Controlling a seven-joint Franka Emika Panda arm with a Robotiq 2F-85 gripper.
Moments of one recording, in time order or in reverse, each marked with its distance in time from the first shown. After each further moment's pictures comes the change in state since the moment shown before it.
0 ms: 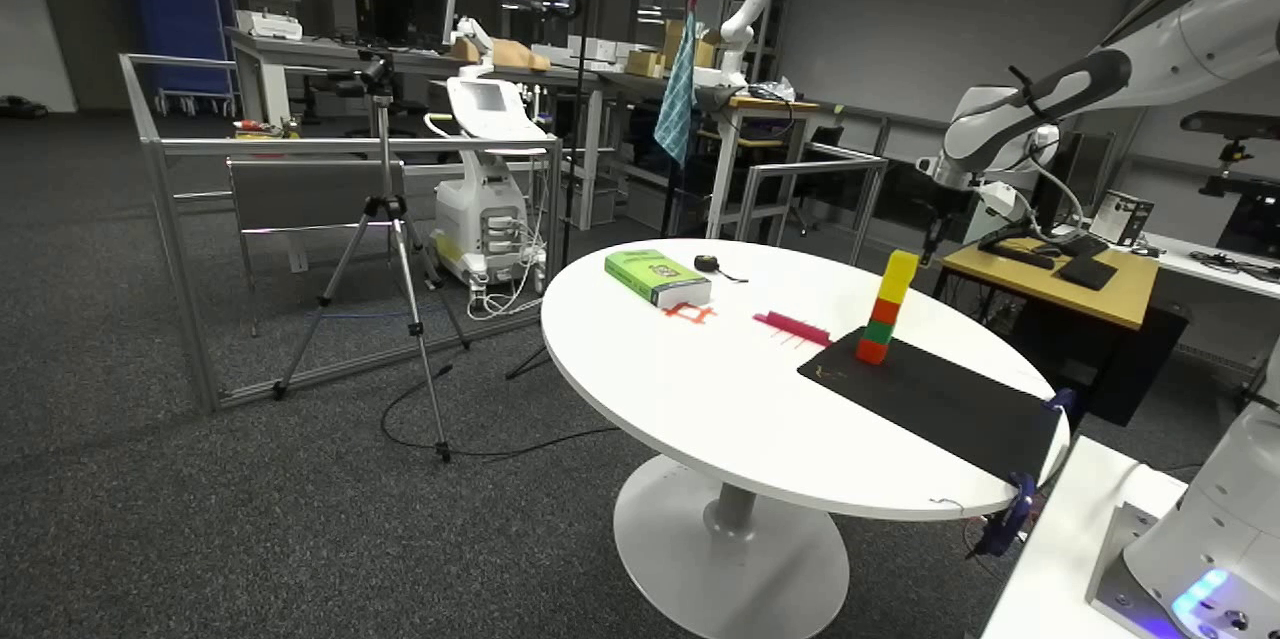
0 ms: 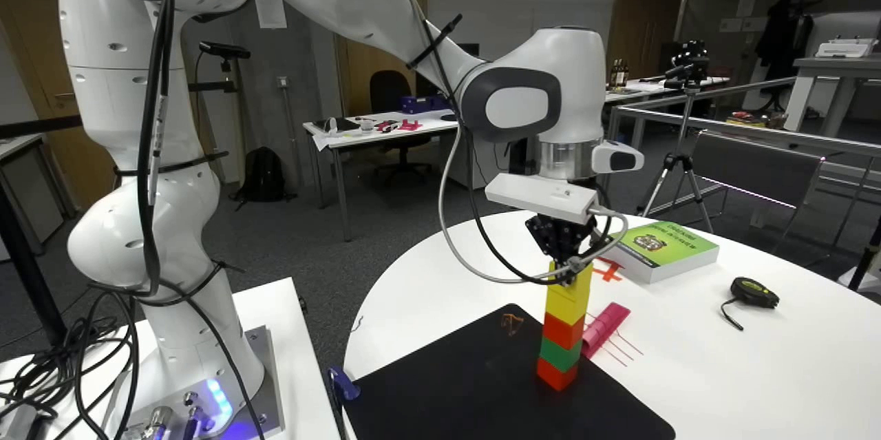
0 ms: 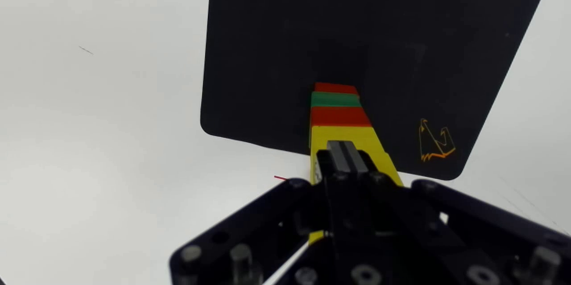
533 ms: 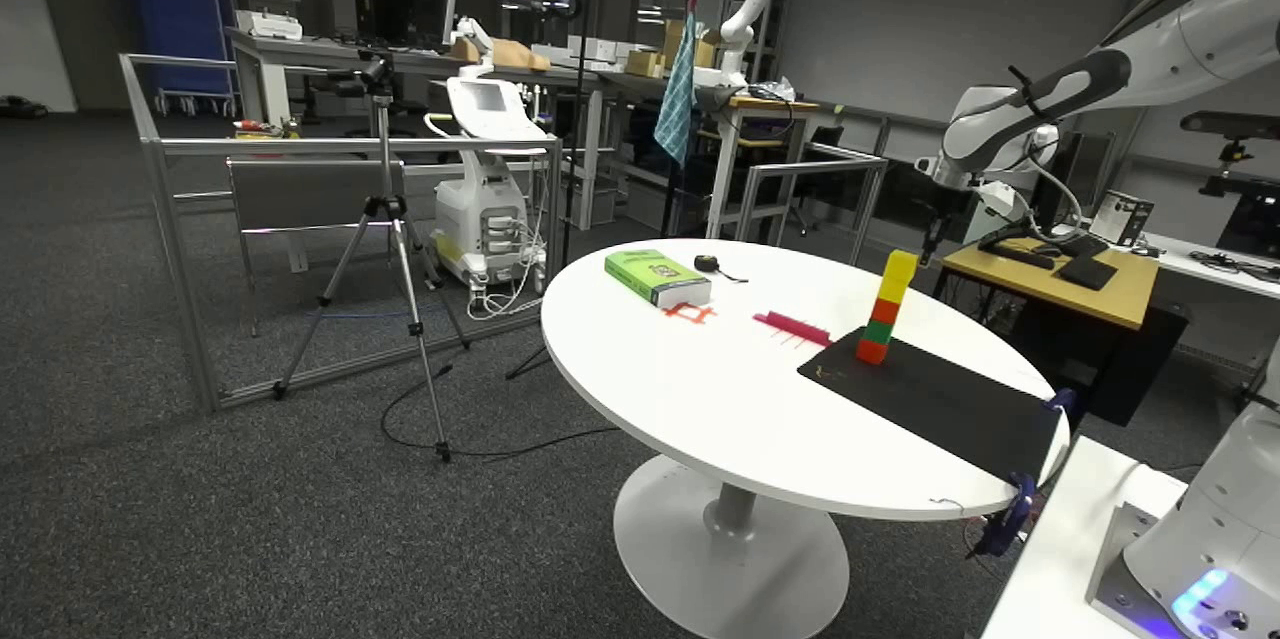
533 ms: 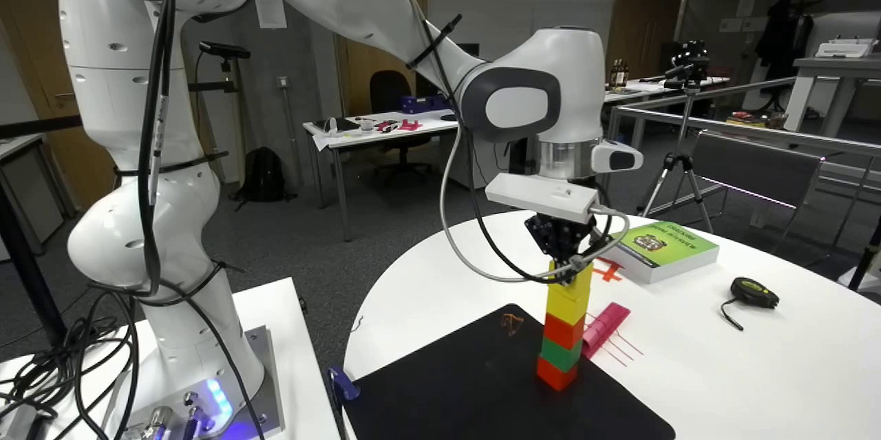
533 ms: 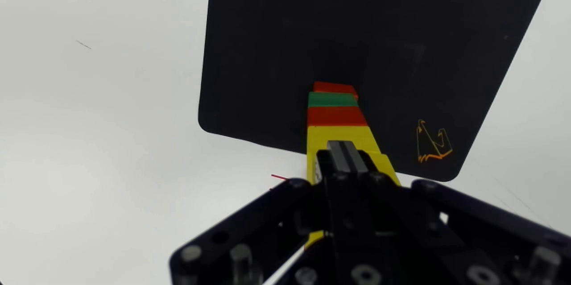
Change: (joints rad) arm 0.000 0.000 0.004 0.000 0.000 0.000 -0.015
